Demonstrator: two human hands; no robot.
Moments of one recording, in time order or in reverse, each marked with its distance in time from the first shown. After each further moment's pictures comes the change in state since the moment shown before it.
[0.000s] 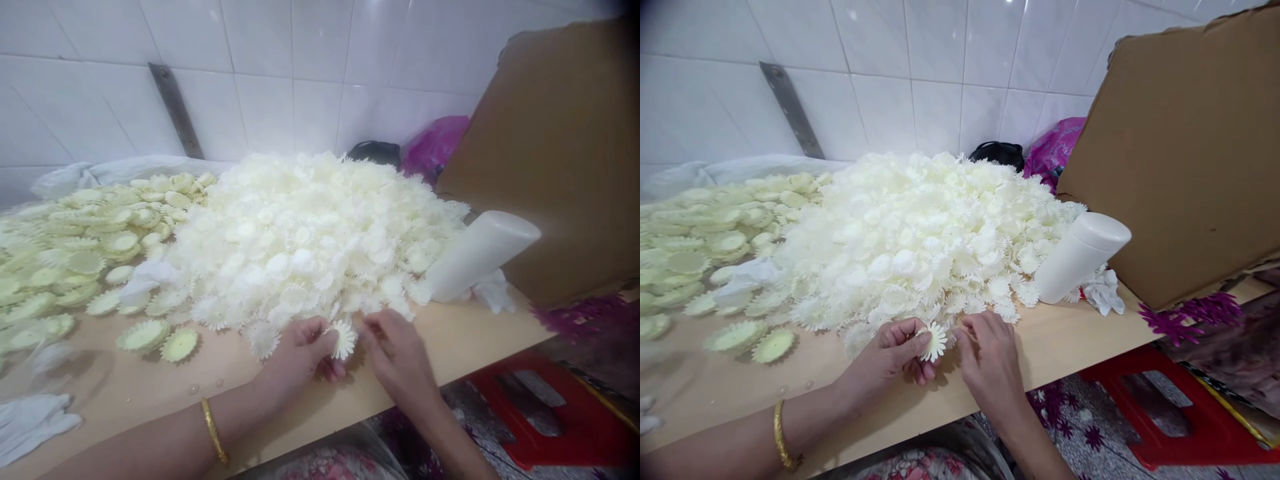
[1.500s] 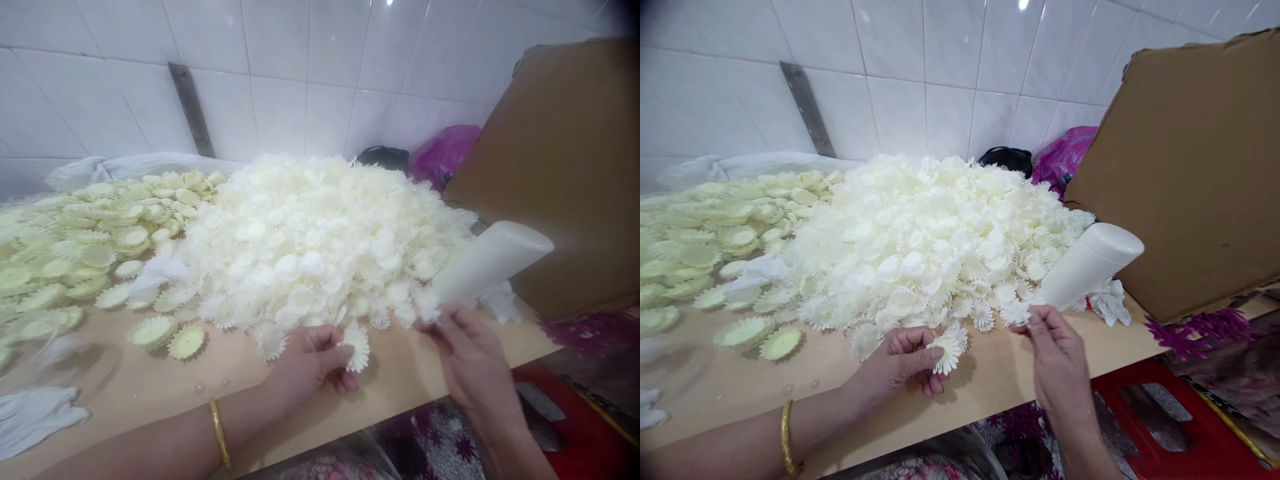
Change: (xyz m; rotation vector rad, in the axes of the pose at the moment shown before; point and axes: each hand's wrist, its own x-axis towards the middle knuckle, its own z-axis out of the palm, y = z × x) left_hand -0.002 -0.006 -0.002 -0.118 -0.070 -0.028; right_hand 0.008 0.026 -0.029 0.837 0.287 0.501
